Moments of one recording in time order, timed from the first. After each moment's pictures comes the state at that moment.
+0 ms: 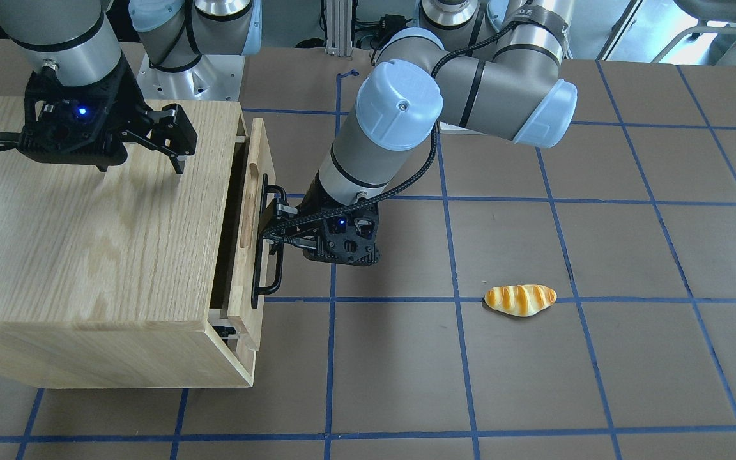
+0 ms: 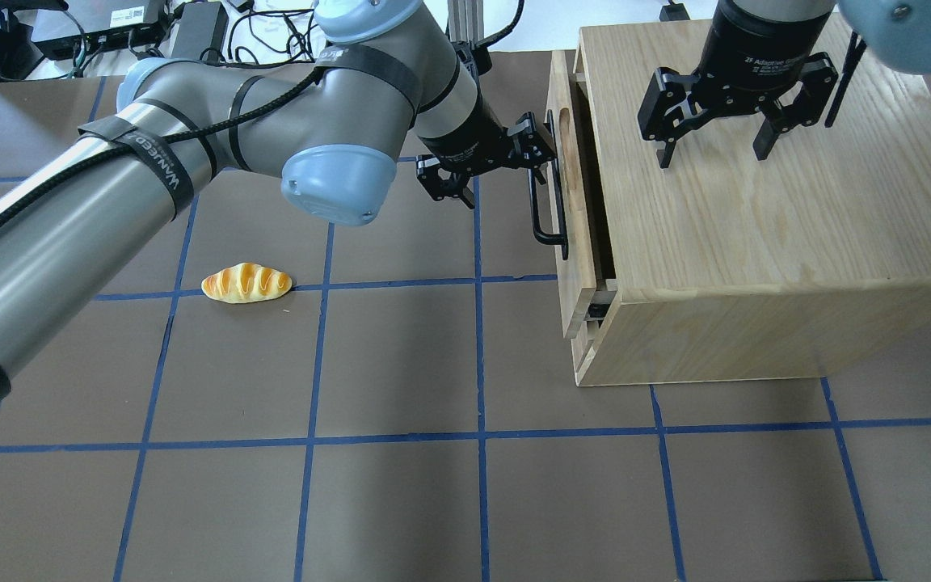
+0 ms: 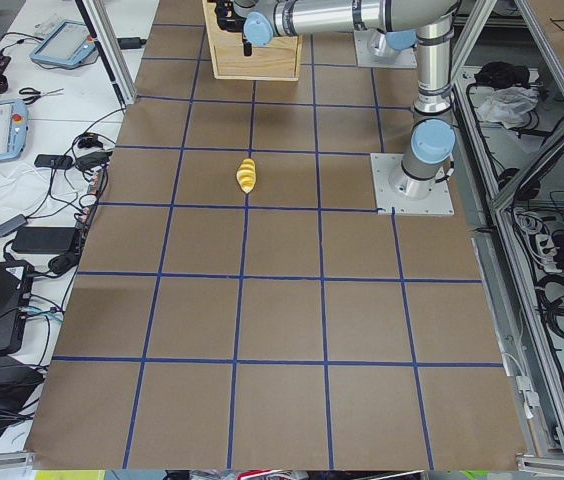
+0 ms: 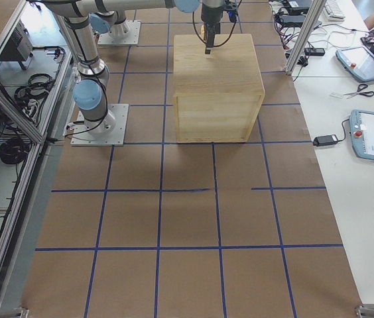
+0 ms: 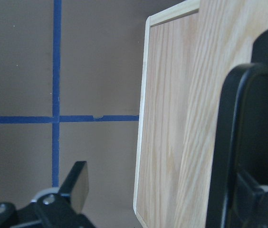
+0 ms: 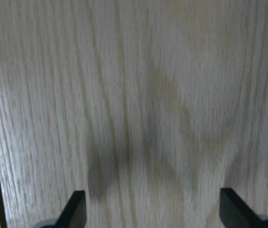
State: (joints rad) left arm -1.88 -1.92 -1.52 -1.09 1.25 -0.41; right arm 1.60 -1.49 1.43 -1.47 -1.61 0.02
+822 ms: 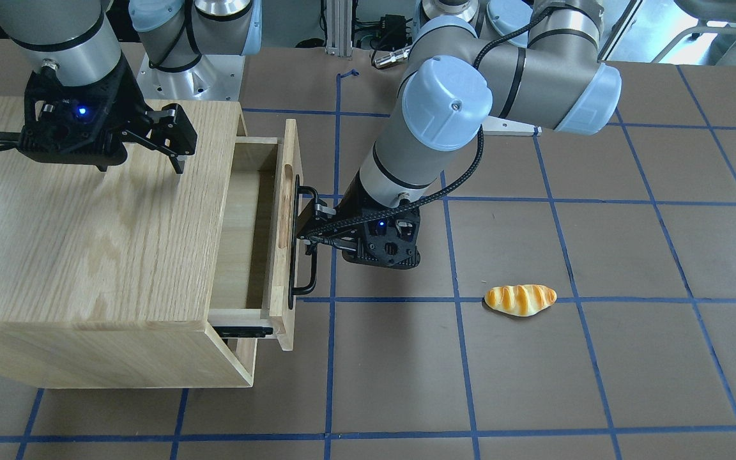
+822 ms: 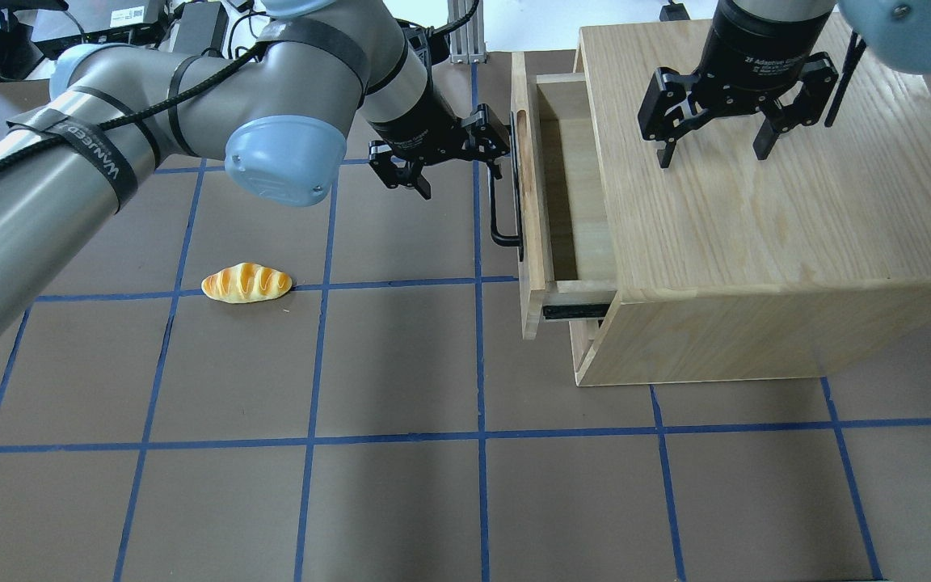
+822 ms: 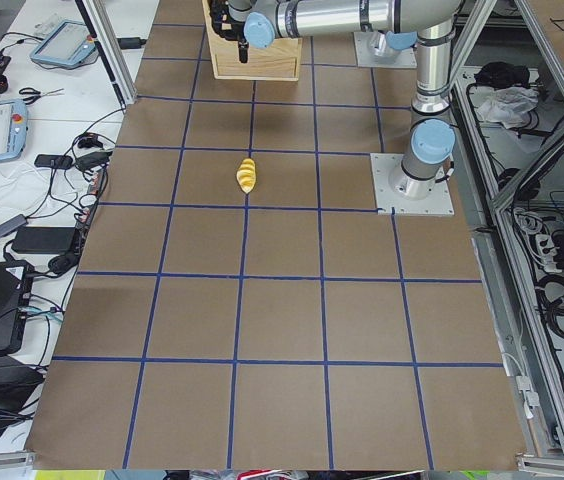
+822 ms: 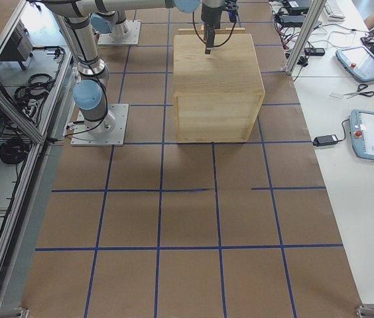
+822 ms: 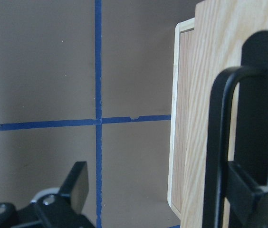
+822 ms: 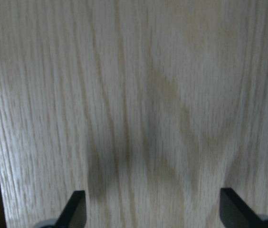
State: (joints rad) left arm -1.81 -1.89 -1.53 -1.17 1.26 -0.30; right arm 1.60 -1.49 1.43 -1.47 -1.61 0.02
